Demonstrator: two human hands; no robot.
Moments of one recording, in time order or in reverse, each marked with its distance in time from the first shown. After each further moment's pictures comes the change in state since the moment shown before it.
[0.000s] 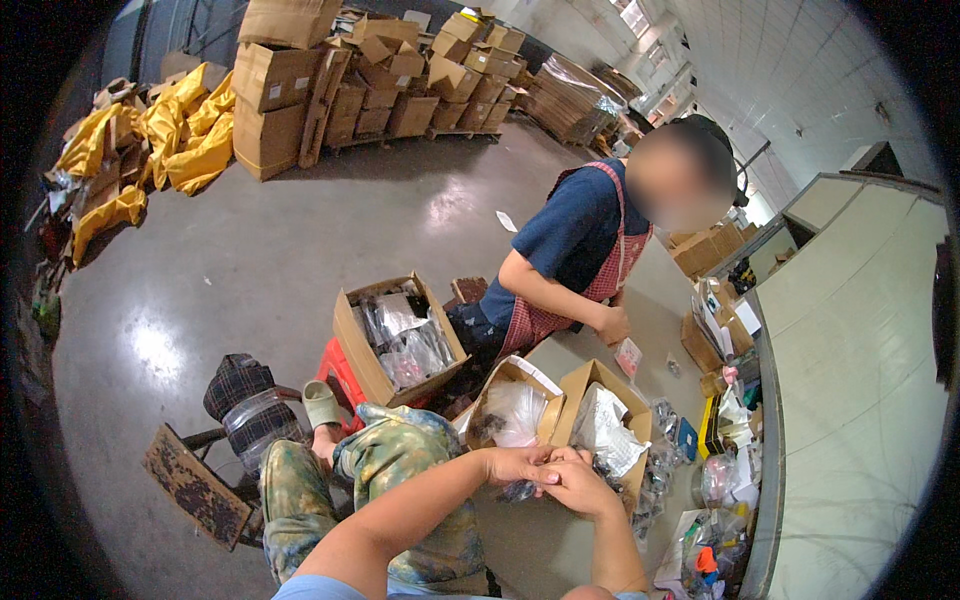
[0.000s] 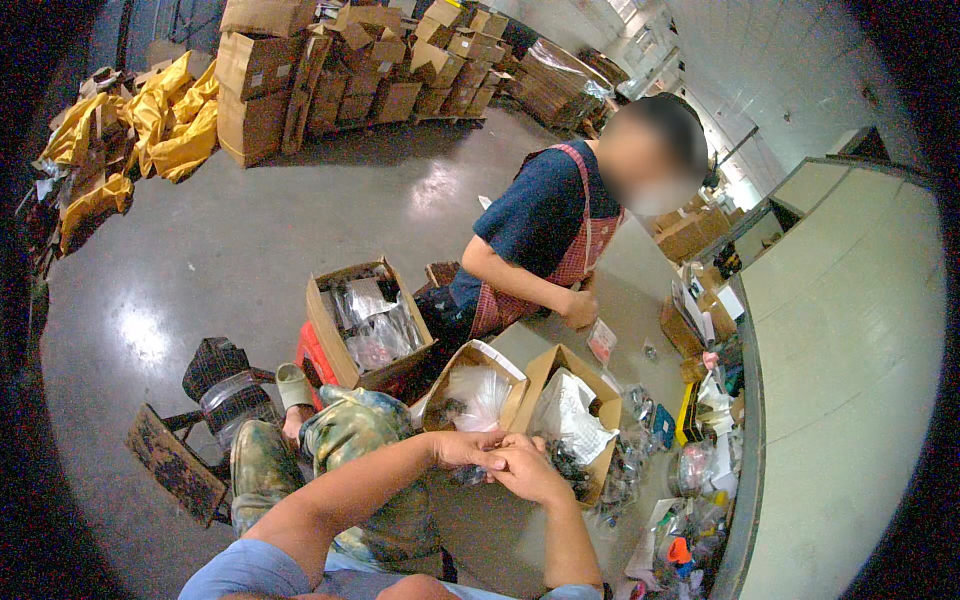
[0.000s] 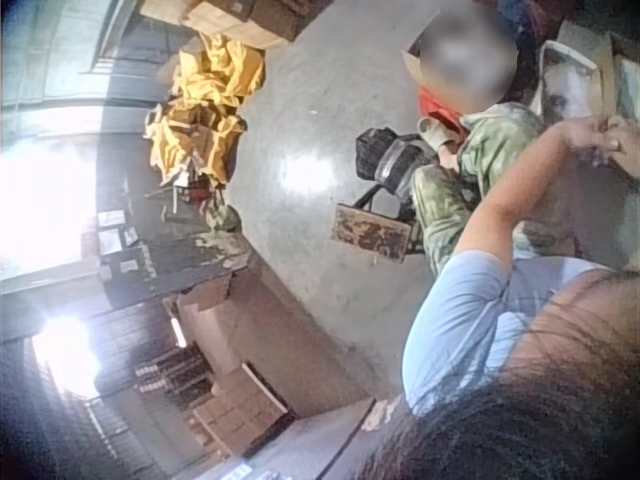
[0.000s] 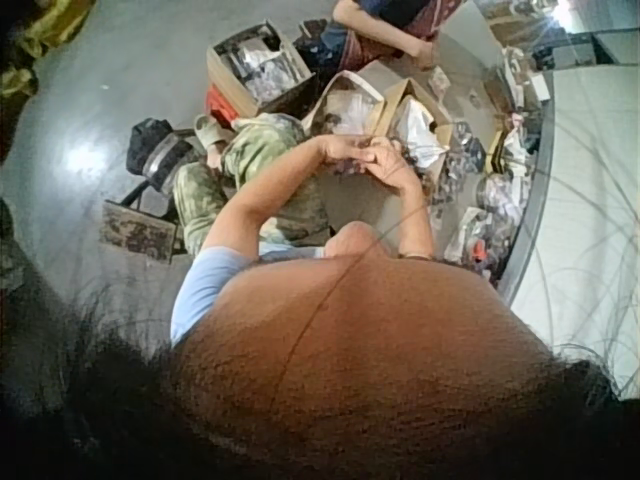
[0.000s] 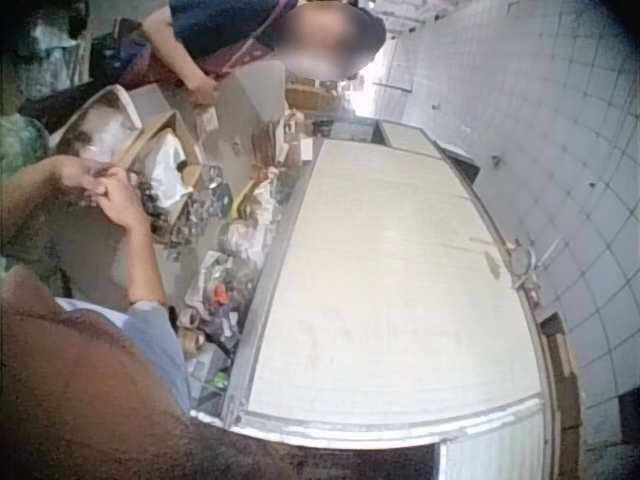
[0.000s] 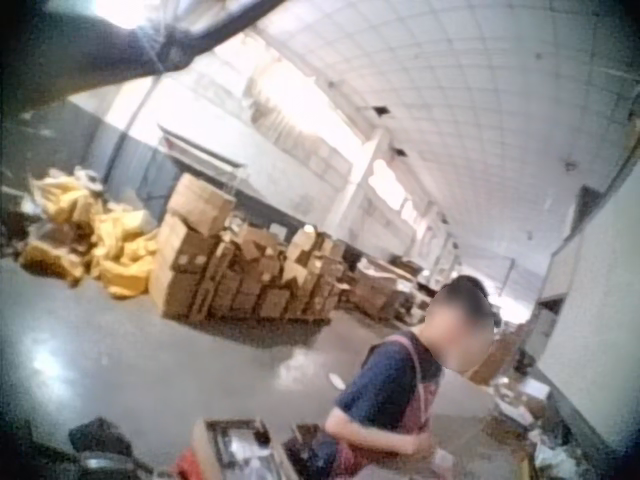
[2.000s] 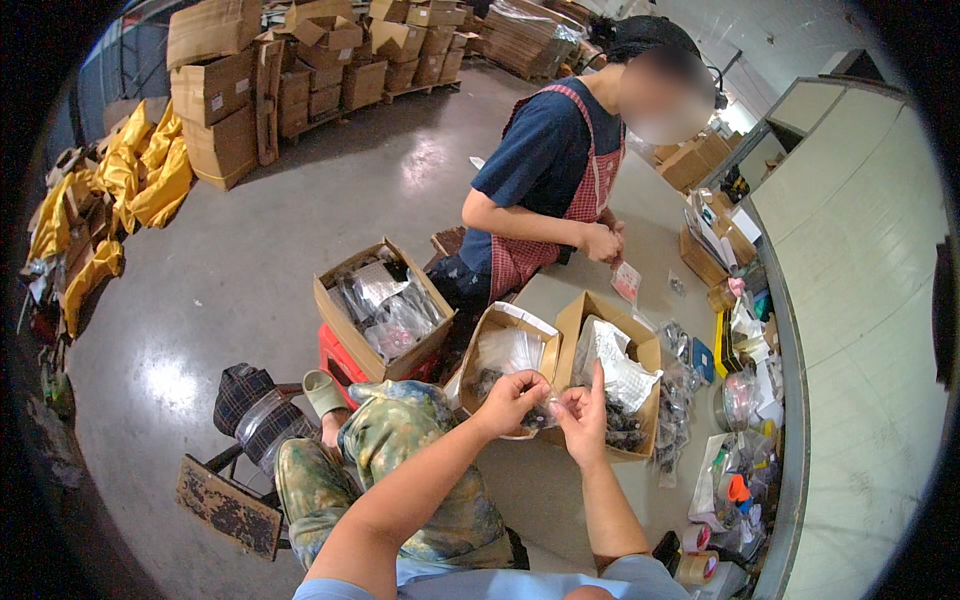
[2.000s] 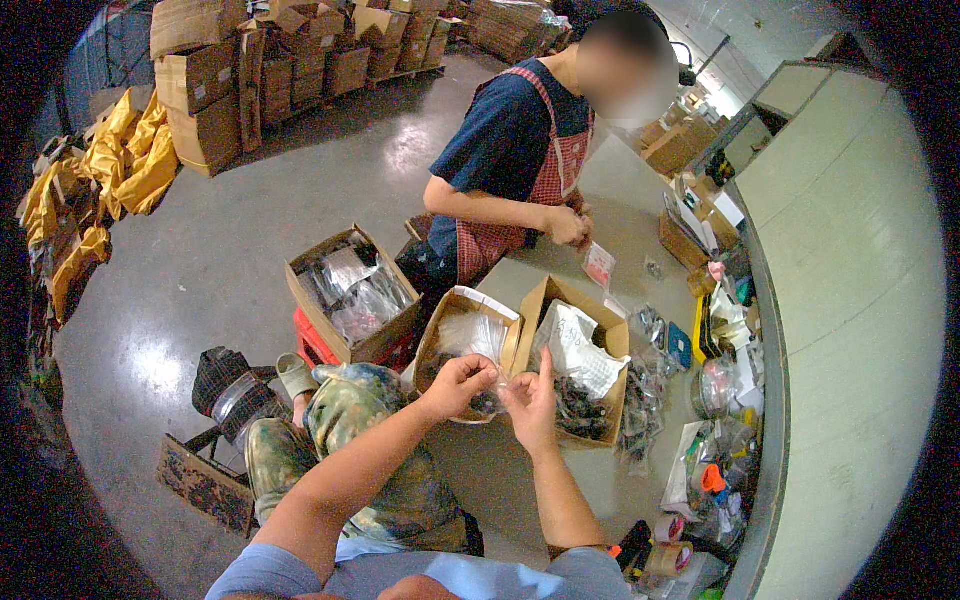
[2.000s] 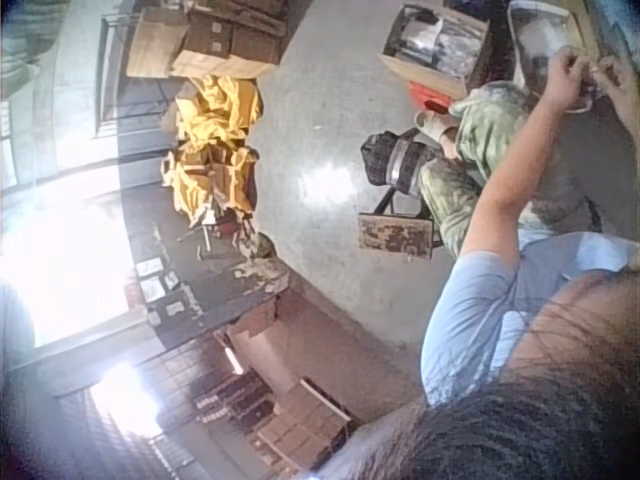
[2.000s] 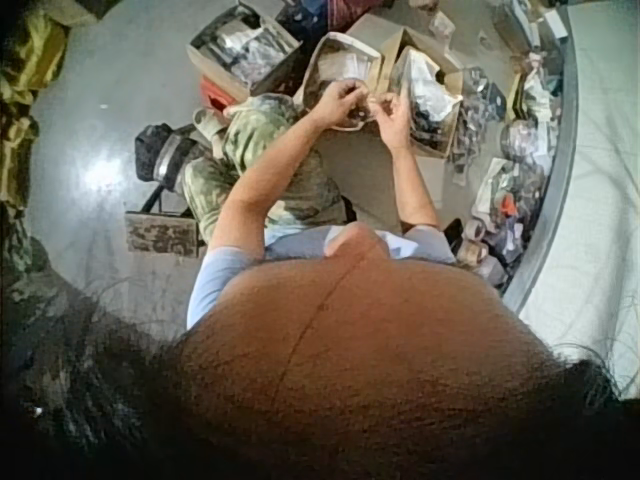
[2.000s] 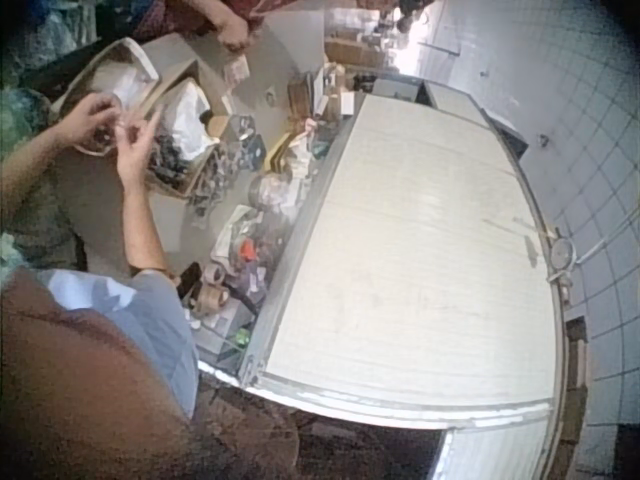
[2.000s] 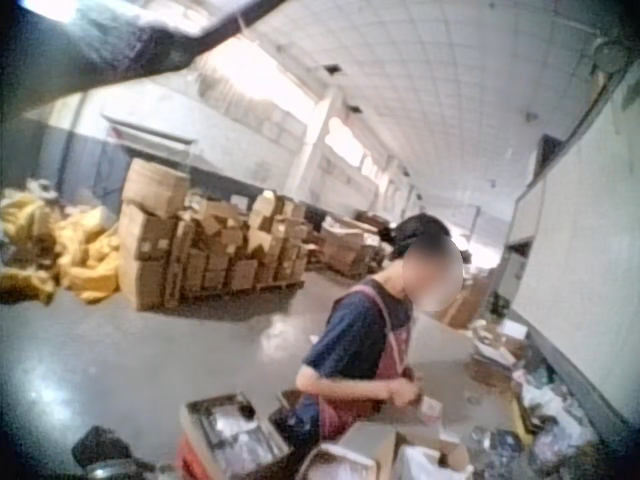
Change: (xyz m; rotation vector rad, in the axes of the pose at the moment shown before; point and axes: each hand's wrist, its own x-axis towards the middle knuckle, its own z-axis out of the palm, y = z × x) left_hand 0.008 -0.006 -0.007 0.316 0.702 0.167; right_hand 0.009 0.018 0.056 0.933 0.873 0.191
